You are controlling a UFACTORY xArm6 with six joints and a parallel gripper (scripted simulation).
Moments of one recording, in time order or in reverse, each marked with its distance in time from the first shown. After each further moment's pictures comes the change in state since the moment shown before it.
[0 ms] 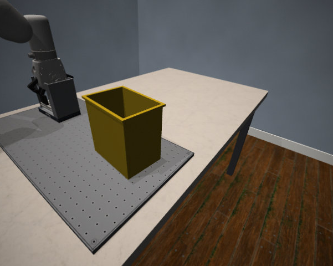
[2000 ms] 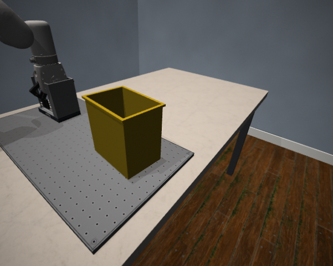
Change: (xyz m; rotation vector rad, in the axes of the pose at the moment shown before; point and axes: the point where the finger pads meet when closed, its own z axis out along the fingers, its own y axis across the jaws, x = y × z) arm 0.000 0.000 0.016 0.000 0.000 0.000
